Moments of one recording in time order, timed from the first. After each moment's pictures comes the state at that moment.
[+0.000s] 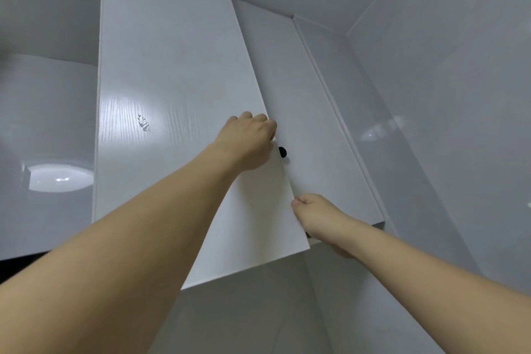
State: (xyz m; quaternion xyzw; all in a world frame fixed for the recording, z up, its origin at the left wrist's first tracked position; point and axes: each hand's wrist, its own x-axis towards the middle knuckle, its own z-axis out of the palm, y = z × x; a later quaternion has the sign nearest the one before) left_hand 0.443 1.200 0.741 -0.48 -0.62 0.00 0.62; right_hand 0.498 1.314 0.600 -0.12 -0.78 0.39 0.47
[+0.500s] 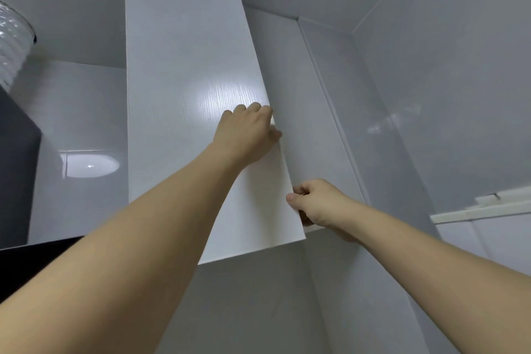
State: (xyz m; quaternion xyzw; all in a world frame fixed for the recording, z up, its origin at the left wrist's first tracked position) left_hand 0.518 1.156 0.730 -0.44 -0.63 -0.08 0.64; right_hand 0.594 1.264 0.601 -0.06 -0.80 0.39 0.45
